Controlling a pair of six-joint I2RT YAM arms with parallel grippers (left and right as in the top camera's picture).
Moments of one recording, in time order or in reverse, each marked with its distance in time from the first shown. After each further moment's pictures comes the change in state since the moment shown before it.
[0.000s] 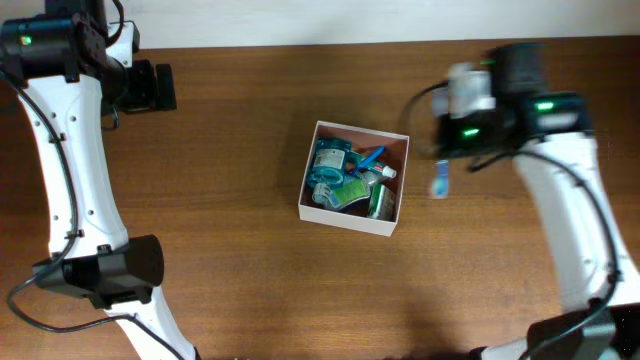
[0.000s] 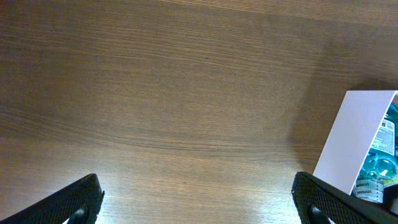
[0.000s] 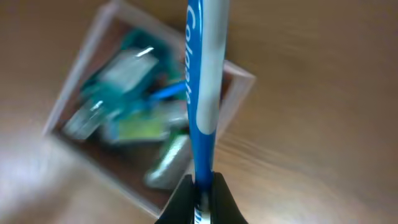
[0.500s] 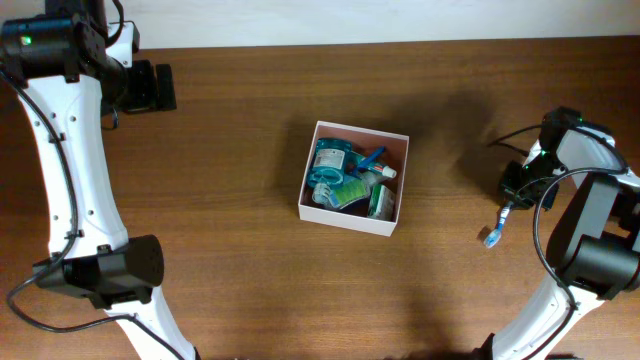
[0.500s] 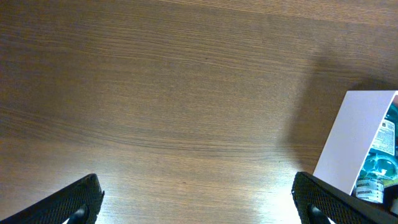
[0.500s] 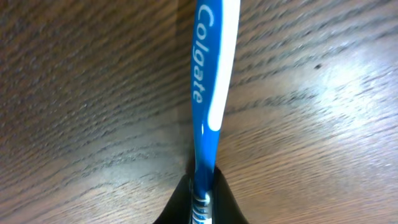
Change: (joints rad) left arm 0.000 0.000 0.000 0.000 0.000 0.000; right arm -0.514 0.464 -0.159 0.079 0.172 0.281
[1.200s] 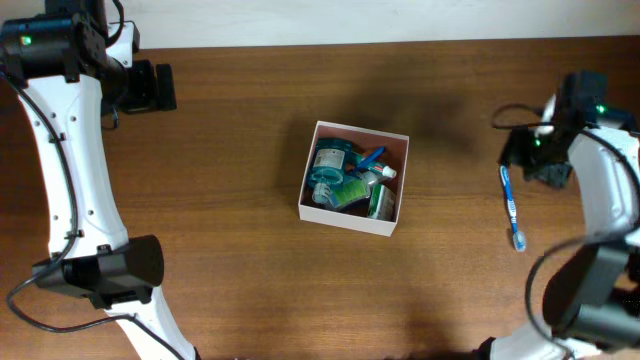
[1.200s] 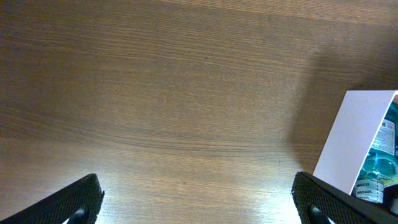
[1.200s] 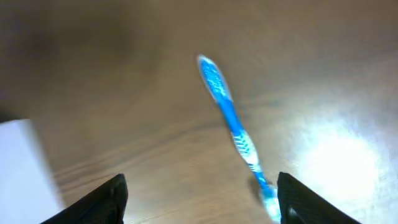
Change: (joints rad) left arm 0.000 0.000 0.000 0.000 0.000 0.000; right arm 0.066 -0.290 0.015 -0.006 0.026 -0.005
